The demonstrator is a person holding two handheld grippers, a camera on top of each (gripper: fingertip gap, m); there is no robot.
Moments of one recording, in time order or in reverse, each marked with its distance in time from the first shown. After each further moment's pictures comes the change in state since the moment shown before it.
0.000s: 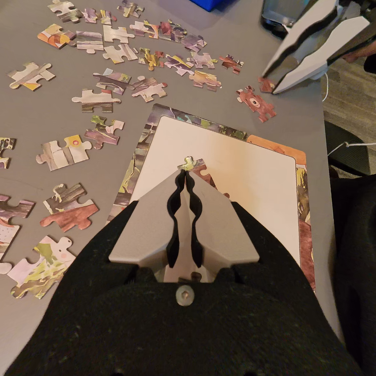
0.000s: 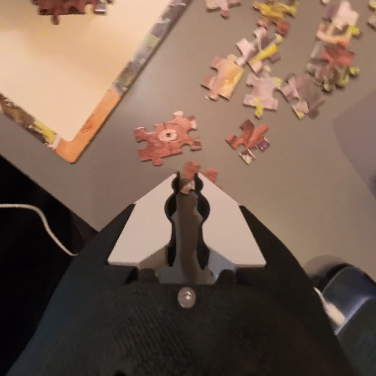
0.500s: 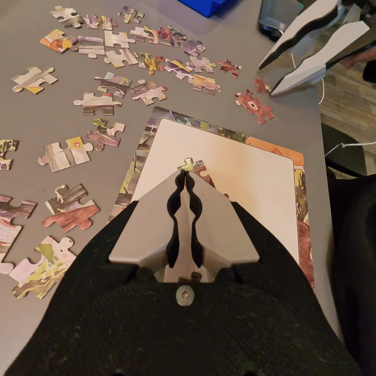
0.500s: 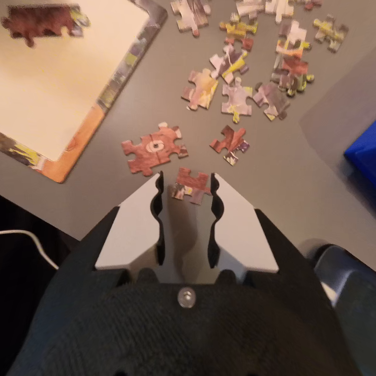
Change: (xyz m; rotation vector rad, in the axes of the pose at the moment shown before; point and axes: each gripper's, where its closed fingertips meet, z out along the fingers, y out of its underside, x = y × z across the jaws) left arm 0.000 -0.002 -0.002 0.018 0.004 0.001; right arm 0.009 -0.009 -0.004 0.040 0.133 0.040
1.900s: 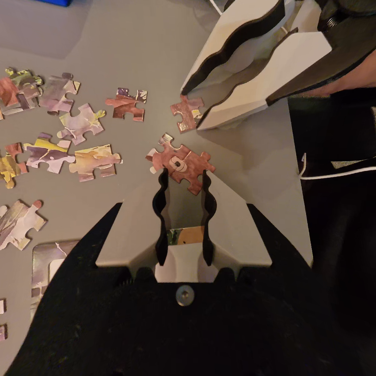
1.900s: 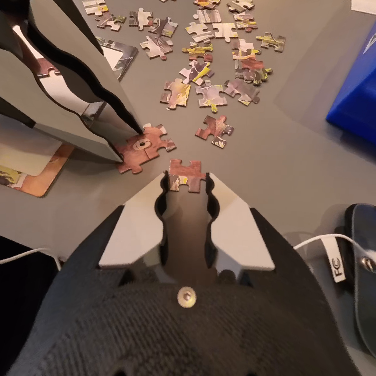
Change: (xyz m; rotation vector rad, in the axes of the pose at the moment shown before) left arm 0.104 -0.036 0.124 -0.260 0.125 0.327; right arm 0.007 0.014 0.002 0.276 0.121 0.172
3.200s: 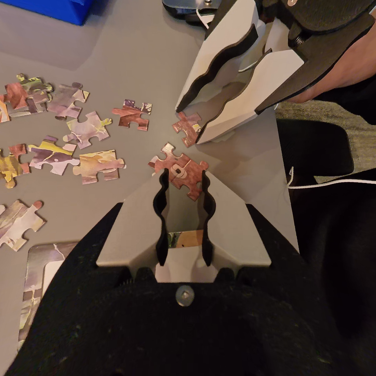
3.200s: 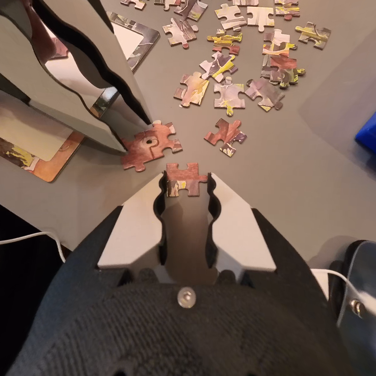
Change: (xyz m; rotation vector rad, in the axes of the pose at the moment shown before) left arm 0.000 -0.011 -0.008 0.077 0.035 -0.062; right arm -0.003 -0.003 0.005 -0.095 -0.150 -0.080
